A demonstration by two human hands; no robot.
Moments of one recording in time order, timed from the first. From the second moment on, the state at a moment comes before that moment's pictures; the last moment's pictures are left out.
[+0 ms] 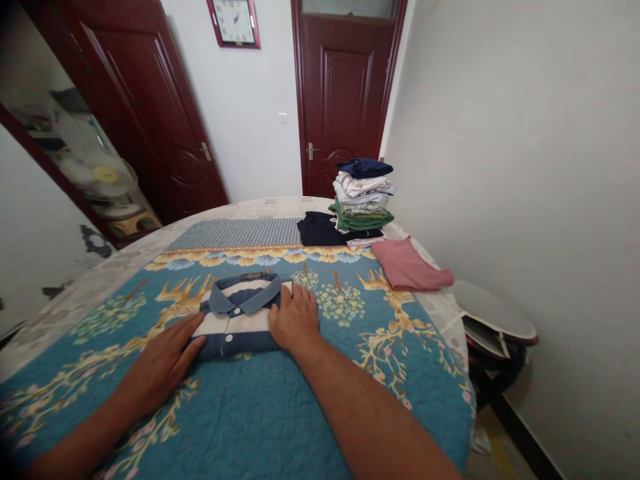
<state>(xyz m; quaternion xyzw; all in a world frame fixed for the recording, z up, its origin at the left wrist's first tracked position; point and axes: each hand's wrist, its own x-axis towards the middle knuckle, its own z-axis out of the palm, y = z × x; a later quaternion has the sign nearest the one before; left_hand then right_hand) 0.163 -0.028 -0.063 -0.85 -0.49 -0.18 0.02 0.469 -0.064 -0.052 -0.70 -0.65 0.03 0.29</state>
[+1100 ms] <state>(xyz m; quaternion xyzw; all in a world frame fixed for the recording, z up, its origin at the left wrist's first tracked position) 0.203 -0.011 -0.056 -0.83 -0.54 -0.14 -0.04 0.459 -0.061 -0.059 -0.70 -0.67 0.08 0.22</state>
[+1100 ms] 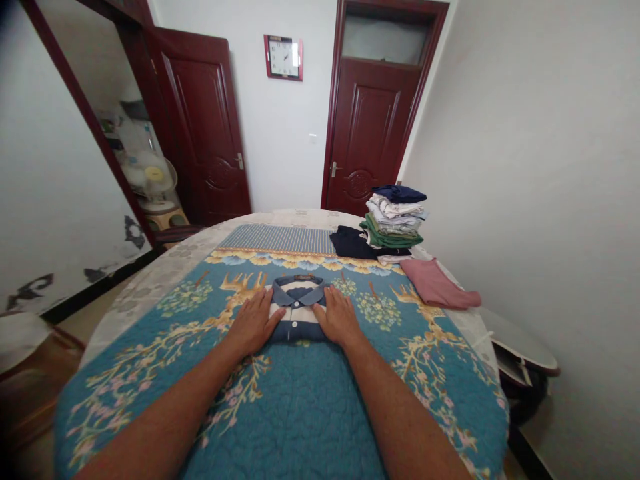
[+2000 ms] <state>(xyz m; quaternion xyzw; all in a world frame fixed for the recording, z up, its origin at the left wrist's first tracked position) 0.196 0.042 -0.059 -0.80 -0.57 -0.18 -0.03 0.470 -0.039 -0.057 -0.74 -0.64 0.08 0.20</state>
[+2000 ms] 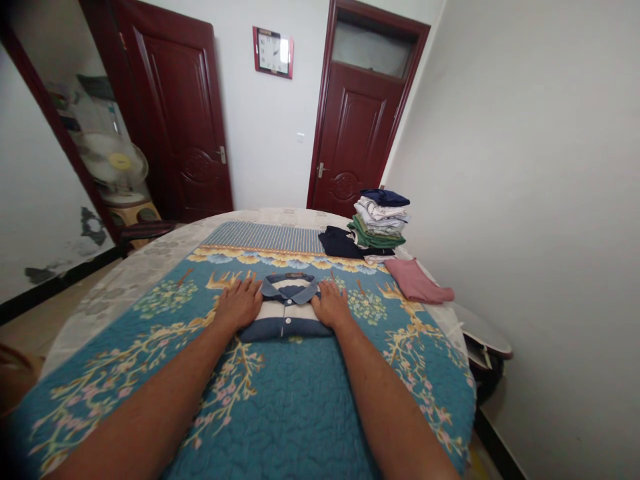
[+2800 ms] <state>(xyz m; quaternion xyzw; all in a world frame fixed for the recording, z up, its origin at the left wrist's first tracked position) 0.208 0.019 -0.058 -0.86 -0.39 -0.29 -0.13 0.443 -0.066 -0.060 -0.67 -0.66 0.06 0.35</state>
